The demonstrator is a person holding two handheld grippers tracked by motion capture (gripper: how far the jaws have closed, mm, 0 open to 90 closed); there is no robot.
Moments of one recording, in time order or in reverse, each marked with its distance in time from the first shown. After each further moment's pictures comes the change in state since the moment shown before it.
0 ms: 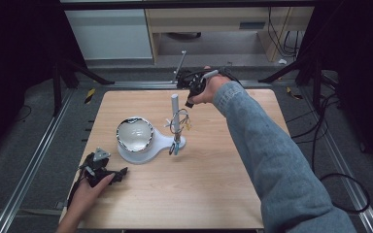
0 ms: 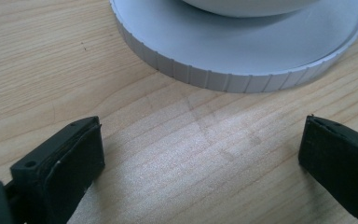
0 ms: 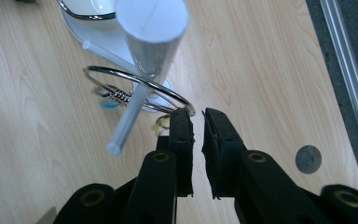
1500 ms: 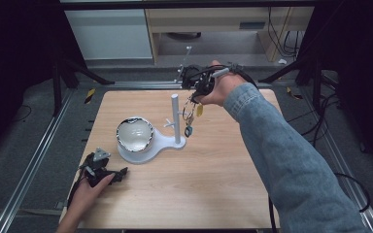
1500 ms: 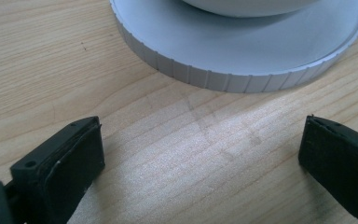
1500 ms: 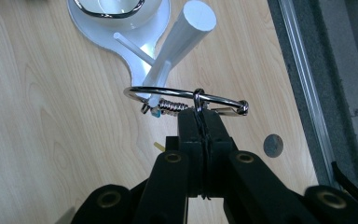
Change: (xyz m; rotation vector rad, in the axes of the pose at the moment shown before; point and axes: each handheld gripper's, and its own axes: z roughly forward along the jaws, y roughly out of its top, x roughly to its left) left arm 0.000 0.000 0.000 0.000 0.000 0.000; right arm 0.031 -0.011 -0.053 -0.030 -0.108 -0.065
